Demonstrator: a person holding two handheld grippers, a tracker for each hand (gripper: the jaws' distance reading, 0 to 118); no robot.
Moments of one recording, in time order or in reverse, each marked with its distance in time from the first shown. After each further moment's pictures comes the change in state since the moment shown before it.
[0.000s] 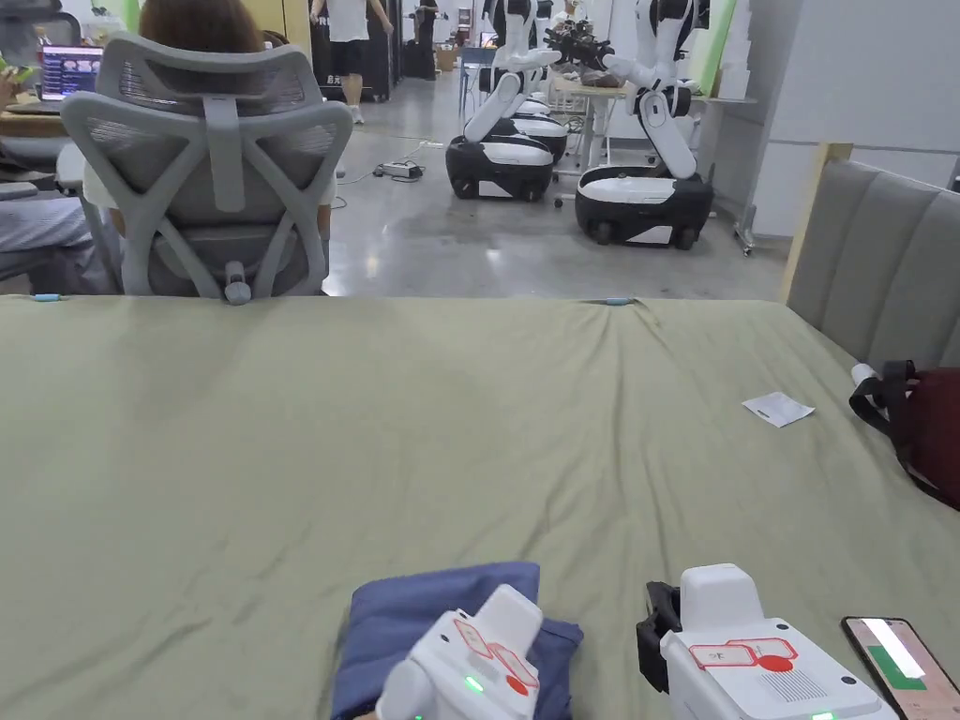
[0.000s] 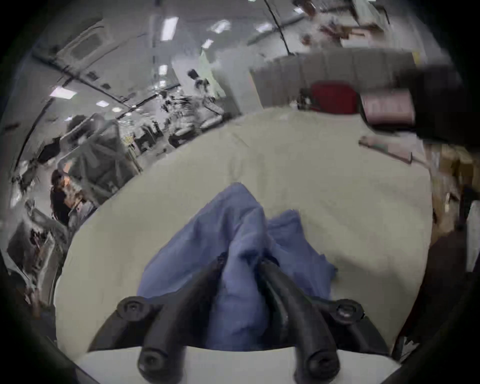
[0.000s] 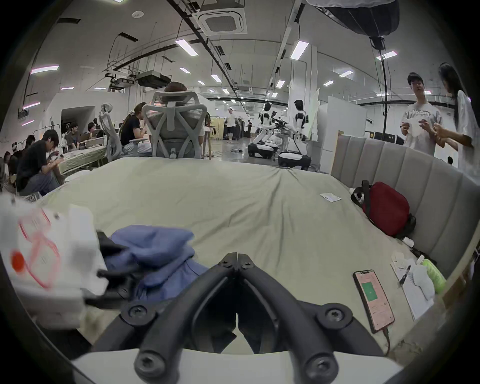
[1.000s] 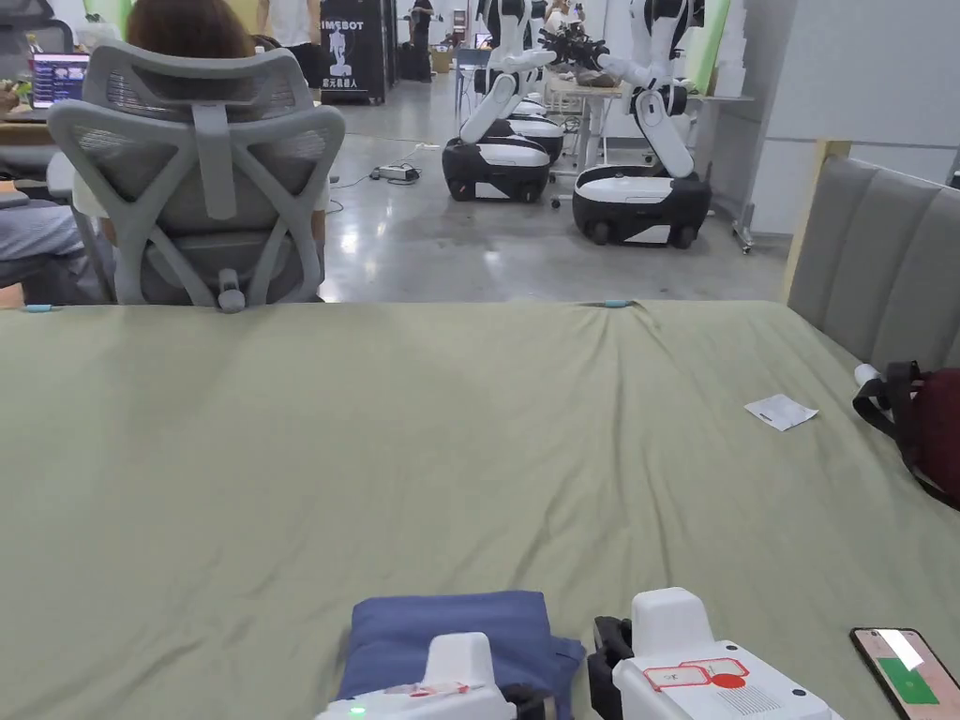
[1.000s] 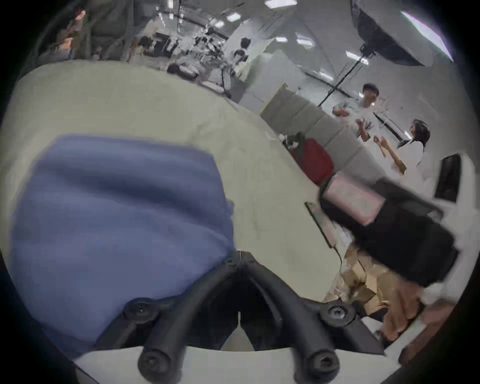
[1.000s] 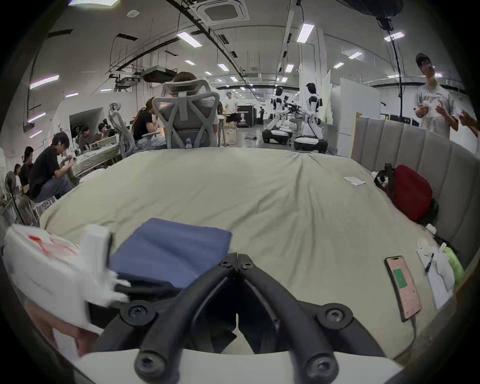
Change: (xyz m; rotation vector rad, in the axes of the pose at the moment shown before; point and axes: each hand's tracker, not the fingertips) left arm -0.053 -0.028 0.012 0.056 -0.494 0.776; right arm -0.027 0.002 -0.022 -0.086 0.129 -0.049
